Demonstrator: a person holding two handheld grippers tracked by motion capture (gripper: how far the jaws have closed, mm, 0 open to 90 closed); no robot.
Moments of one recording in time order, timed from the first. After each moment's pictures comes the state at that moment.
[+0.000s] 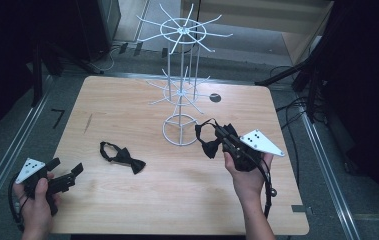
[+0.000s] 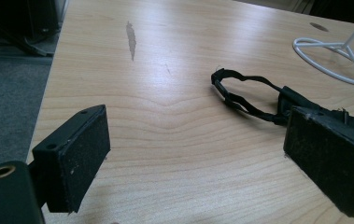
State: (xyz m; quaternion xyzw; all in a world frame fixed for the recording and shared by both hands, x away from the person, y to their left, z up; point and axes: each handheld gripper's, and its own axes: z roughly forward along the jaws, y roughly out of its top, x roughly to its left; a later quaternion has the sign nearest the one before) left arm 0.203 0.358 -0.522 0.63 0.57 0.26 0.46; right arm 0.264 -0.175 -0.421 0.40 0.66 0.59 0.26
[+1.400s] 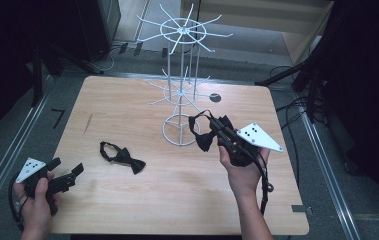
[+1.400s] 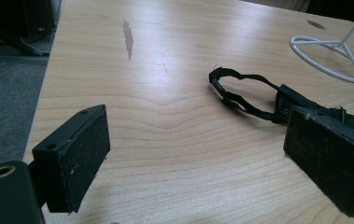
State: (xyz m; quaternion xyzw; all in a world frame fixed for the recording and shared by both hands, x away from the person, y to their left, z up) left arm 0.204 0.359 -0.522 0.63 0.57 0.25 0.46; right arm 0.264 -0.159 -0.394 0.38 0.64 0.61 0.26
